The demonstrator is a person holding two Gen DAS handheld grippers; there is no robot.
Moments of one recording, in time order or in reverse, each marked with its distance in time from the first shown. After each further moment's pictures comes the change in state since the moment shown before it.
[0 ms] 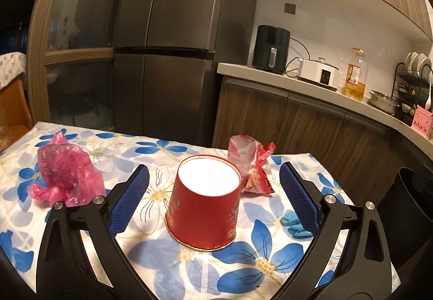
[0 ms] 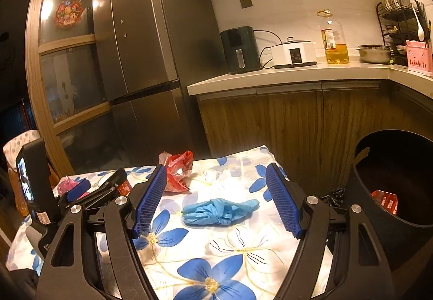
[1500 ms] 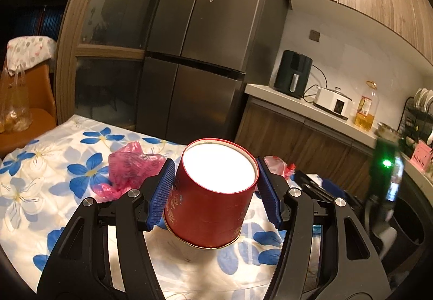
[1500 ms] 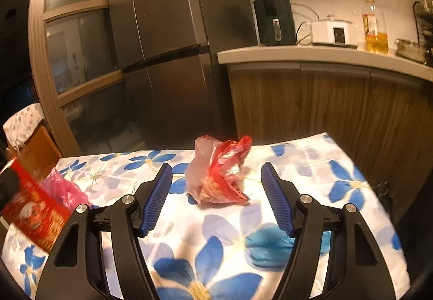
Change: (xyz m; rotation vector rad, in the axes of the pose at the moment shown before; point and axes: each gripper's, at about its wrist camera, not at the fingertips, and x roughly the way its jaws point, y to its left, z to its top) left arm -0.082 0.069 0.015 -0.142 -0.065 0.065; right arm 0.121 0.079 -0.010 -0.064 0.152 0.071
